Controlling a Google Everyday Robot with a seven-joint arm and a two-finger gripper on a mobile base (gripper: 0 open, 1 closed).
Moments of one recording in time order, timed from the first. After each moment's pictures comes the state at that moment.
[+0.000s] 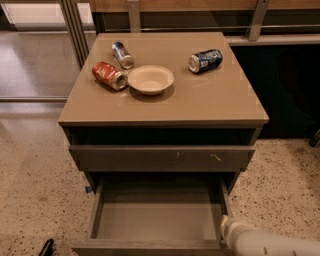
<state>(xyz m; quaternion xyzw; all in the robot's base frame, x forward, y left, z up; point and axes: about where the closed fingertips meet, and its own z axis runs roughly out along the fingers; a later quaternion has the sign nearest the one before) 0.423 -0.231 0.480 0.14 0.93 0.04 0.33</state>
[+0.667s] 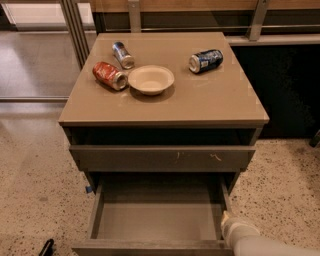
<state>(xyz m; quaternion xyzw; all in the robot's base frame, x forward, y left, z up) 0.430 -0.232 0.503 0.14 0.91 0.03 0.38</state>
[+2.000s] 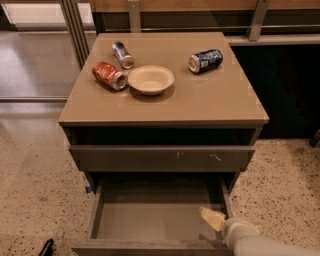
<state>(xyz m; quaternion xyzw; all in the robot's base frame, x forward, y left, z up) 0.430 -0.232 0.503 0.14 0.91 0.03 0.38</state>
